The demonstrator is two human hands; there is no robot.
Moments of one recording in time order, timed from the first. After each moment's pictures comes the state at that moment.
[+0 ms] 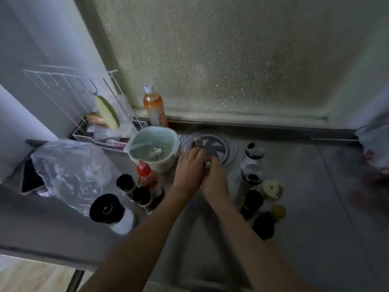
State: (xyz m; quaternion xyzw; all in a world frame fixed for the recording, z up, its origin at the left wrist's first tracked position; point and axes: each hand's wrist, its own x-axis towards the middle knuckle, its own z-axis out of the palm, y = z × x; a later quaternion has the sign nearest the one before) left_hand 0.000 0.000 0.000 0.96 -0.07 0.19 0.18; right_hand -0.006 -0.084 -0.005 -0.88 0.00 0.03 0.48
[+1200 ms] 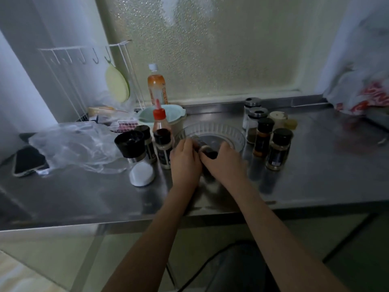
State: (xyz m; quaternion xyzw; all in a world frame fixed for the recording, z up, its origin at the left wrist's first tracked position) left_hand -0.126 0.044 -0.088 0.86 -0.07 0.40 0.32; right_hand -0.138 -0.065 -0.065 -0.95 0.04 -0.11 0.31
